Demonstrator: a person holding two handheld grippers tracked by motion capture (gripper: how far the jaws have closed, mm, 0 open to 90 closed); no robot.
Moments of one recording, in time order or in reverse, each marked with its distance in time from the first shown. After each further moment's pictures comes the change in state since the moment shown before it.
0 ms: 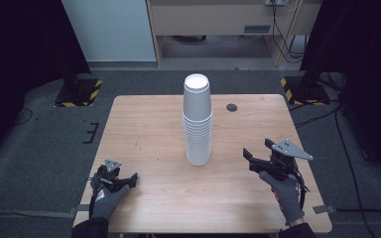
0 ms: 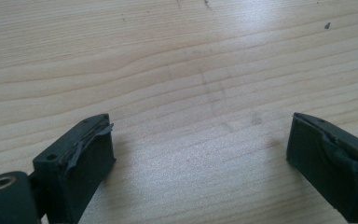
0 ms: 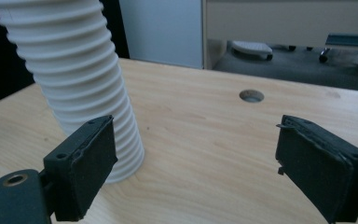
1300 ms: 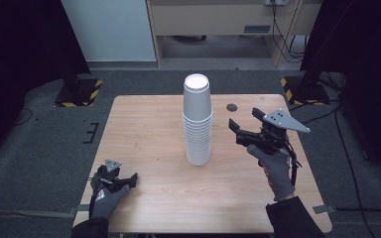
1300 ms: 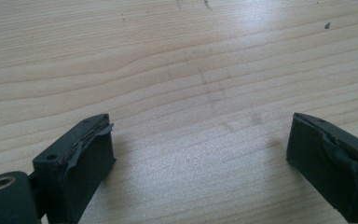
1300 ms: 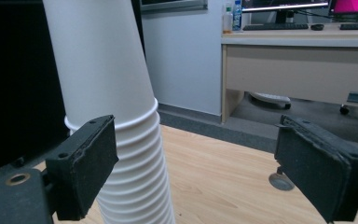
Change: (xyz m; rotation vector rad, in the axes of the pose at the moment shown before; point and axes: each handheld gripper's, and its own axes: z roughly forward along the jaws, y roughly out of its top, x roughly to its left) left arm 0.000 0.000 0.000 0.000 -0.001 0.000; right arm 0.040 0.095 0.011 -0.161 0.084 -0.030
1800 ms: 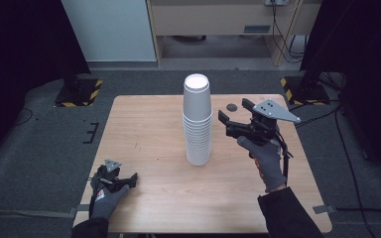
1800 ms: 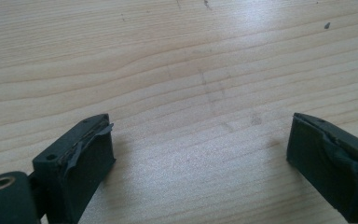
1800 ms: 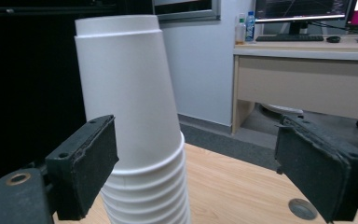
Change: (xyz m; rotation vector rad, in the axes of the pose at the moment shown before) left arm 0.000 0.000 0.000 0.000 -0.001 0.000; right arm 0.018 0.023 0.019 -0.024 0.045 -0.011
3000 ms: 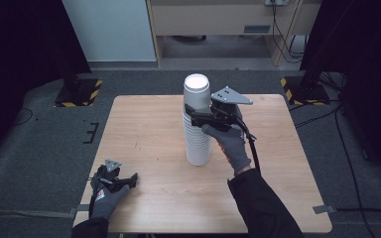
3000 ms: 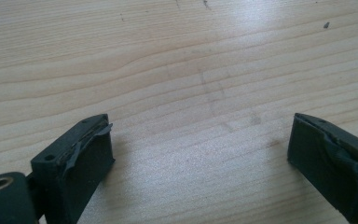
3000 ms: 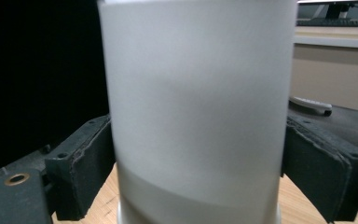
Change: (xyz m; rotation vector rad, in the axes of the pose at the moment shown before) left arm 0.000 0.000 0.000 0.001 -0.002 0.002; right arm 0.039 -0.001 0.082 0.082 0.066 -0.028
